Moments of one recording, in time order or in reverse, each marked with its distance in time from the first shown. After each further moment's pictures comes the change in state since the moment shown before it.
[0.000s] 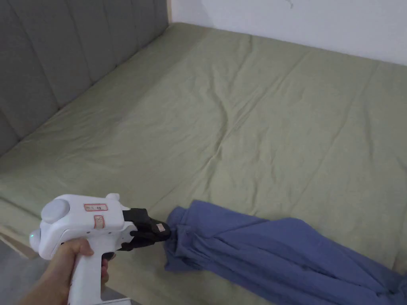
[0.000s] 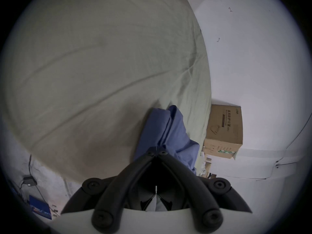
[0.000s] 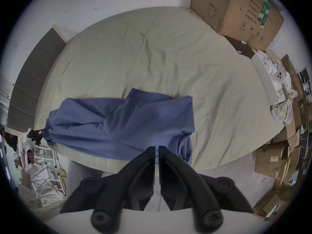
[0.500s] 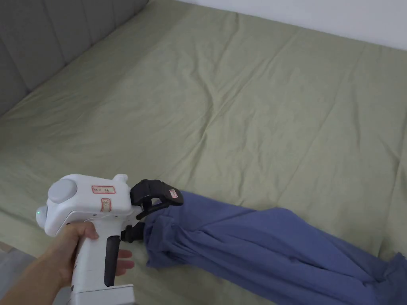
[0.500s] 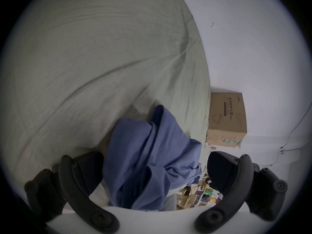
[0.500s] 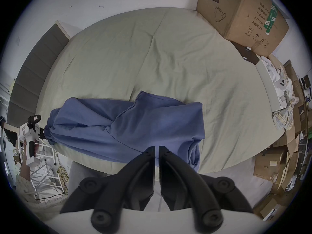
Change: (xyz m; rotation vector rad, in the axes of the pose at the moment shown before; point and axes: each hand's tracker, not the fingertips) left arm 0.026 0.018 -0.048 -0.026 0.052 -0.186; right arm -0.012 0.011 -0.008 -0.011 0.012 0.030
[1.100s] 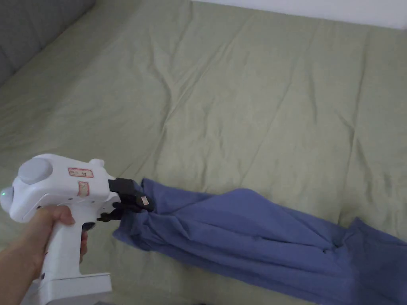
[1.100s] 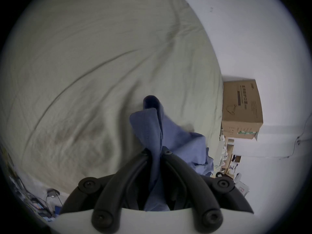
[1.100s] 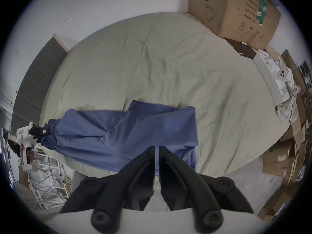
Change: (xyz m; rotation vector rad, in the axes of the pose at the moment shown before) left arm 0.070 -0.005 -0.009 -0.037 0.159 -0.107; right arm 0.032 -0.003 -0.009 0.073 0.039 -0.088
